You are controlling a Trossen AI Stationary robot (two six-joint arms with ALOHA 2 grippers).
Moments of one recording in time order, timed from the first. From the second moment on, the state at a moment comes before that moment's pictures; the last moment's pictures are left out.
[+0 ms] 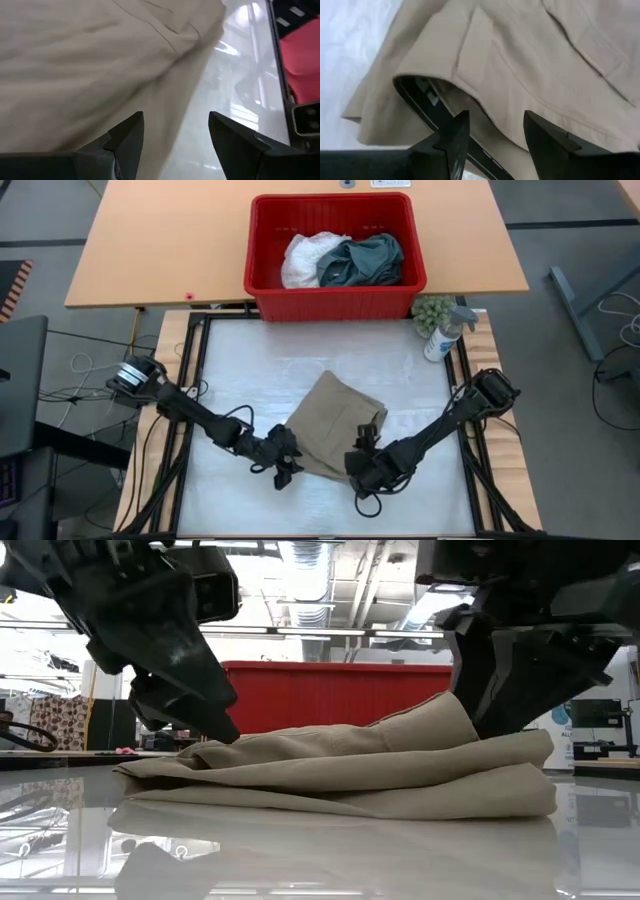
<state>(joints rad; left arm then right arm) -0.47 1.67 0.73 0.28 -0.23 -0.74 0.56 1.89 1.26 -0.69 0.53 0.38</state>
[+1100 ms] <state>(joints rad) -0.41 1.54 0.81 0.30 -0.18 -0.65 0.50 1.88 1.40 -0.81 0.58 0.29</state>
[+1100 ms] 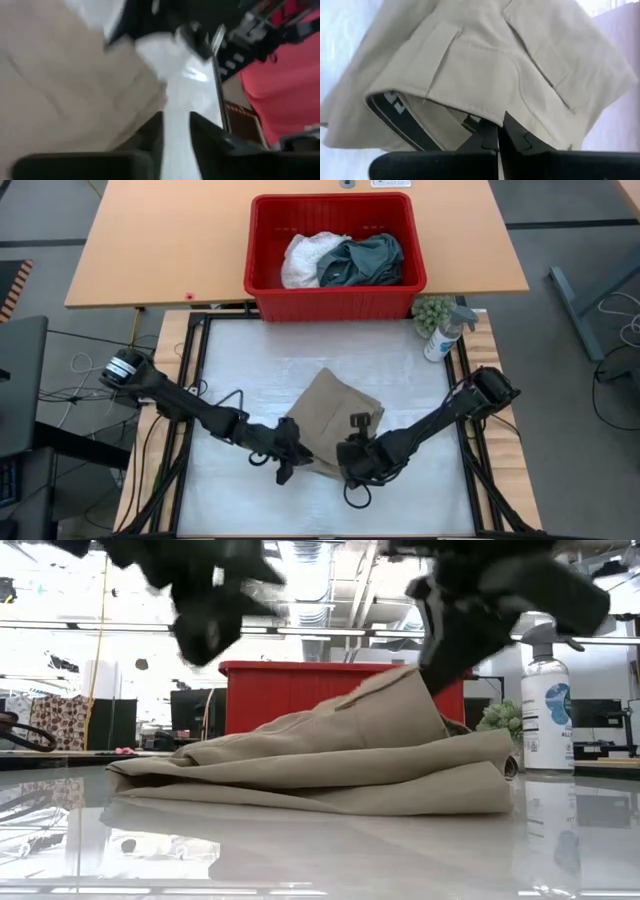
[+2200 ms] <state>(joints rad) -0.40 1.51 0.82 0.06 -0.36 -0.59 0.60 2.10 1.58 -0.83 0.12 0.18</state>
